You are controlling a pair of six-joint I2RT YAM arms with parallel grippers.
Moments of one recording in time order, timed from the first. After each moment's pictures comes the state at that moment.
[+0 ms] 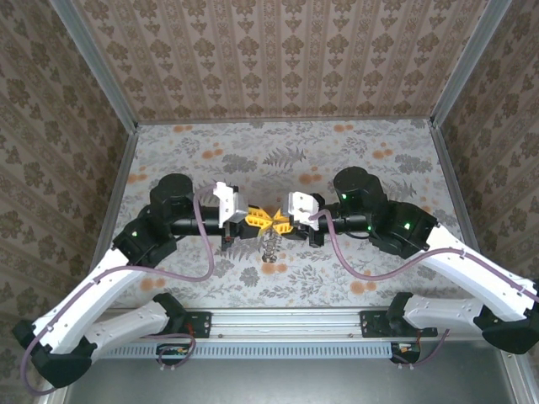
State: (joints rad) left arm -0.80 0.87 1.03 -0.37 0.78 0.20; right arm 0.90 1.08 1.26 -0.57 -0.40 -0.45
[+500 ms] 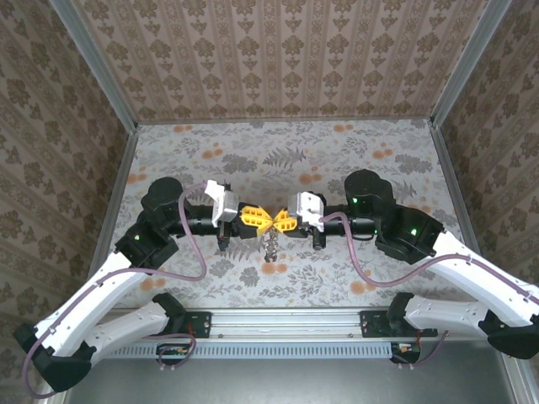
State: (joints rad) left arm -0.78 0.85 0.96 -0.13 0.89 0.06; right arm 0.90 1.03 1.21 -0.47 -0.44 -0.41
